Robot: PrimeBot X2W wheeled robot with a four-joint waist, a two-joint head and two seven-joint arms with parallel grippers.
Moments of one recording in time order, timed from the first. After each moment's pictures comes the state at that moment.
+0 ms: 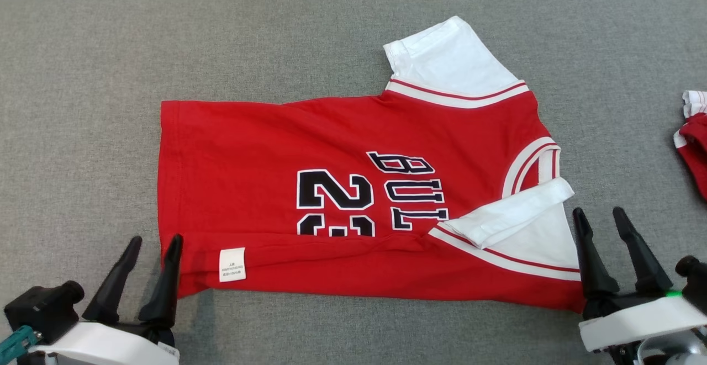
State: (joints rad) left arm 0.11 0.33 -0.11 -0.14 -0.66 0.02 0.01; right arm 0.01 -0.10 0.01 0.02 0.41 0.13 -0.12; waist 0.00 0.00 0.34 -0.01
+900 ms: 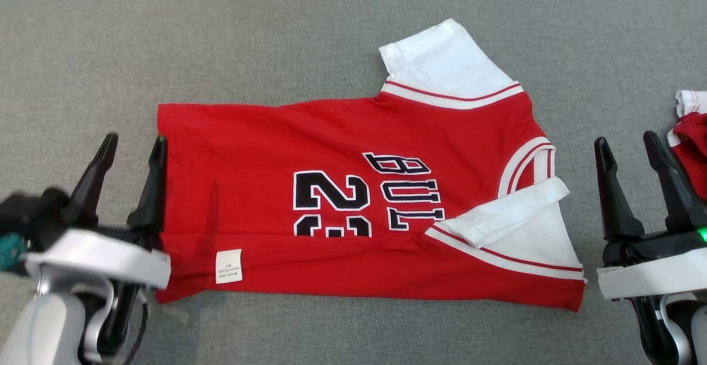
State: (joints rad) left arm -0.14 0.34 -0.12 -0.08 -0.55 0.04 -0.06; right arm -0.12 -0.13 -0.01 -0.13 0.31 0.13 -0.07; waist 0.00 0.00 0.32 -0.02
